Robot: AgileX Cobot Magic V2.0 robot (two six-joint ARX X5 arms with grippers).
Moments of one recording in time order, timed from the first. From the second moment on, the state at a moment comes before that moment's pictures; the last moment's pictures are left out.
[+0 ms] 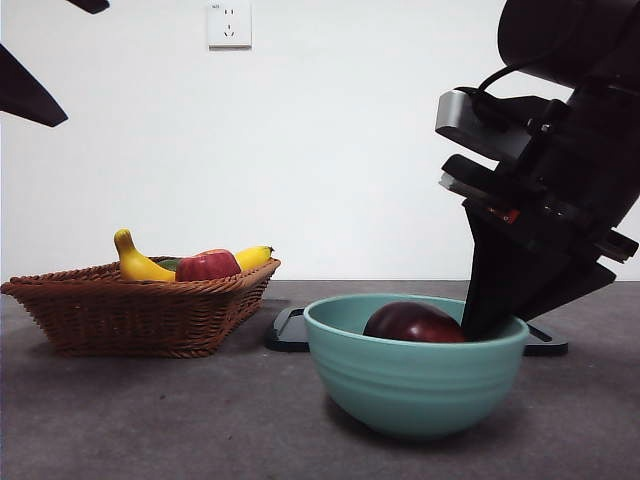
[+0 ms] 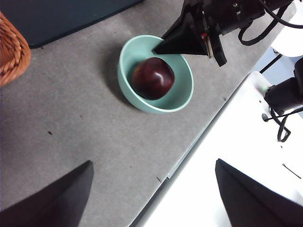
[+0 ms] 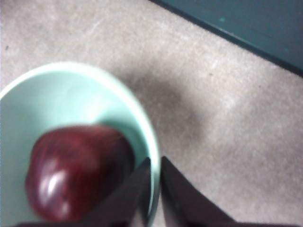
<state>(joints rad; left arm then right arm) -0.48 0.87 0.85 -0.83 0.56 0.01 0.56 1.33 0.68 -0.32 -0.23 0.18</state>
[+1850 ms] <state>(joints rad) -0.48 0.87 0.85 -0.83 0.56 0.01 0.31 1.77 1.26 -0.42 -0.18 0.18</state>
